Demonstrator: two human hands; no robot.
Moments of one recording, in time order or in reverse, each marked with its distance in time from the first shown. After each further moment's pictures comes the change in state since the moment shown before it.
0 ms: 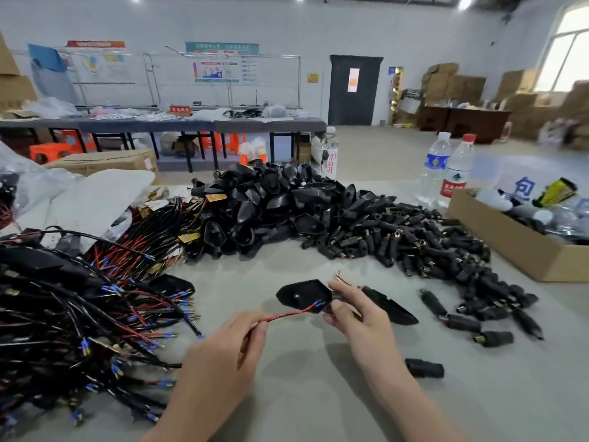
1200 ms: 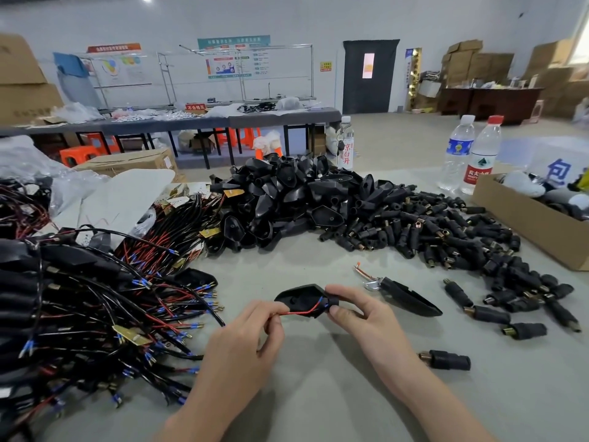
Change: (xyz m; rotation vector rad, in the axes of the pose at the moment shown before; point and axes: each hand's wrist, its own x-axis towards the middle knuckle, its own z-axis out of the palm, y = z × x) left_hand 0.002 -0.006 -0.007 -0.014 -0.023 0.062; right_hand -0.005 0.000 0.009 -0.098 -0.200 0.029
